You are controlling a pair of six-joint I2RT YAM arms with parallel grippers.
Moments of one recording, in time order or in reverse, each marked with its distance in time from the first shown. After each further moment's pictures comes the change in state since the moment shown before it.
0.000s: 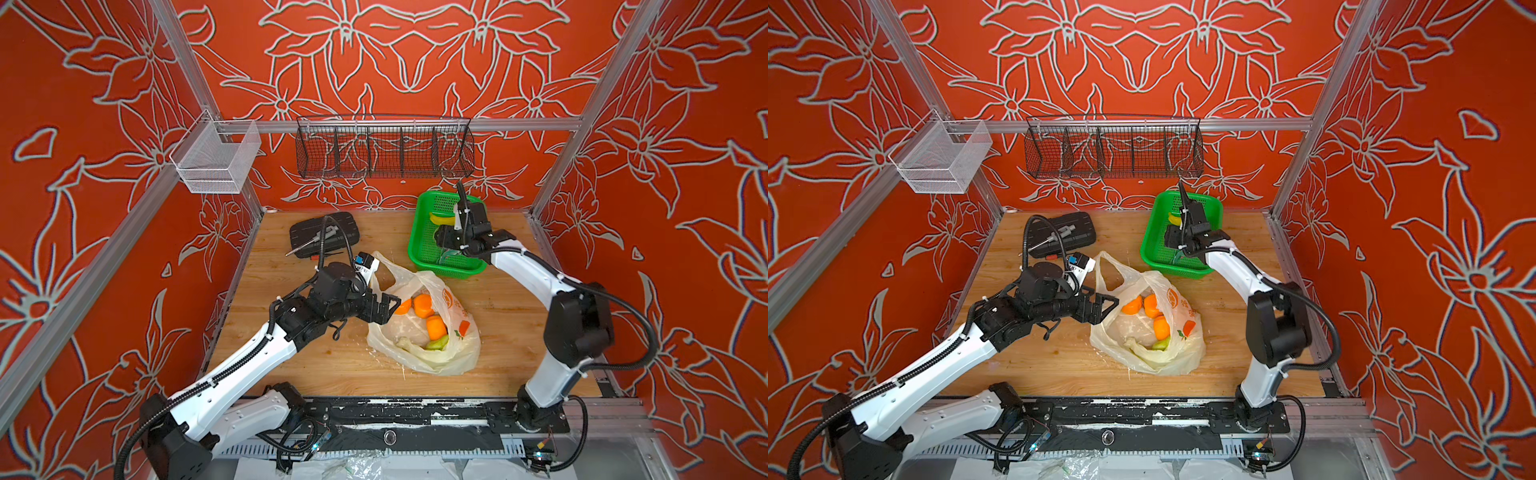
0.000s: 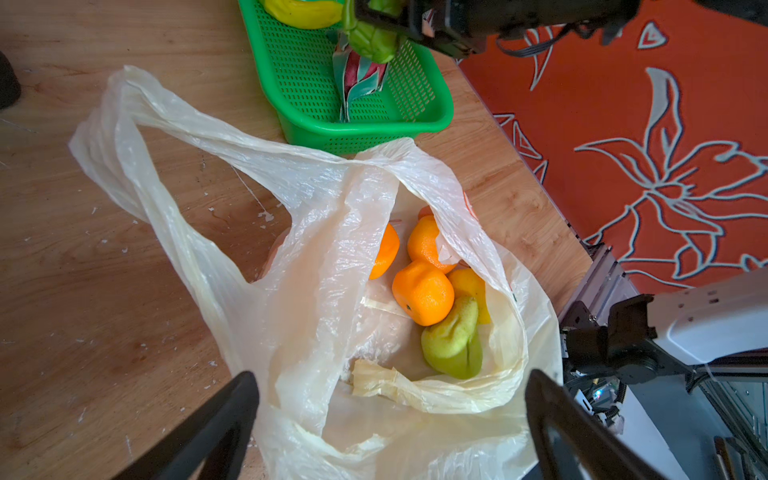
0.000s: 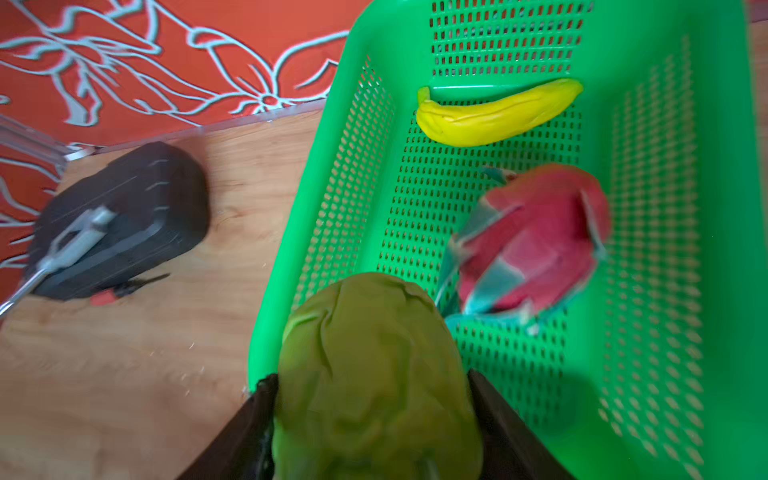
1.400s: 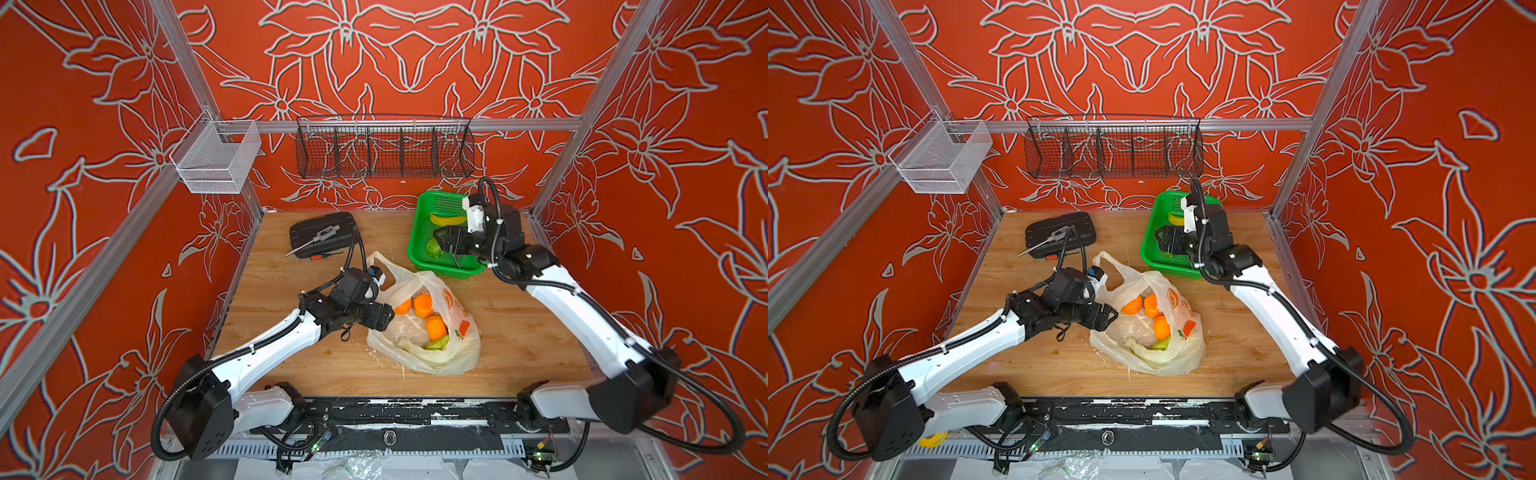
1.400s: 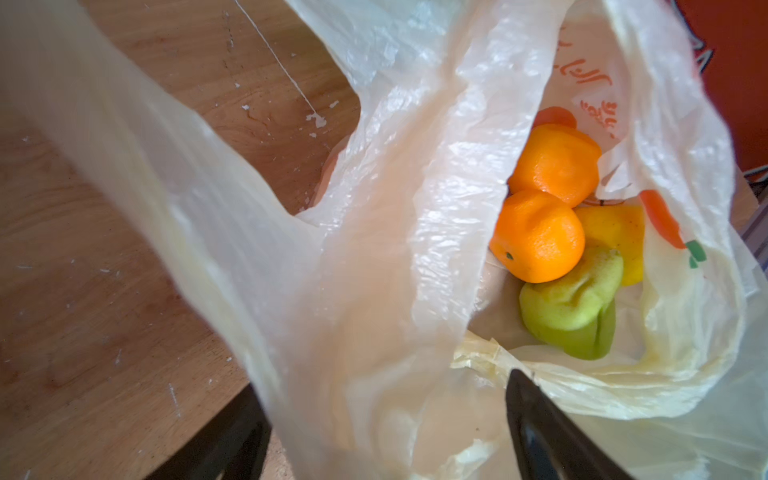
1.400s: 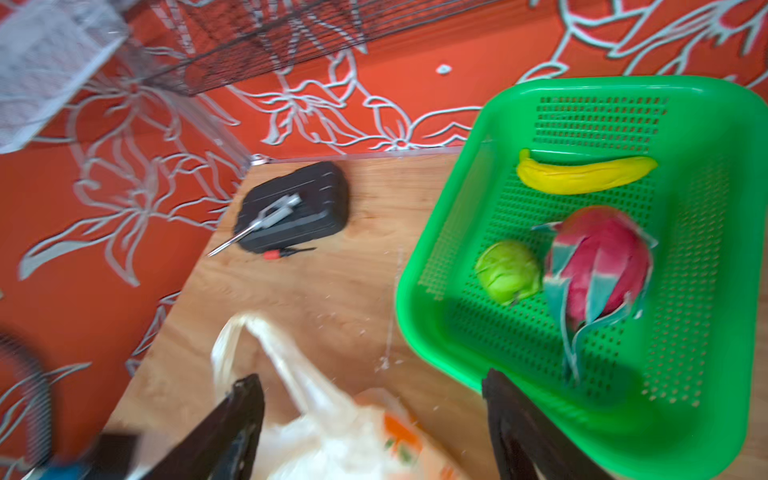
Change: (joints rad) left arm 0.000 0.214 -0.081 -0.014 -0.085 0.088; right arm 0.146 -0.554 -0.234 -0.039 -0.129 -0.005
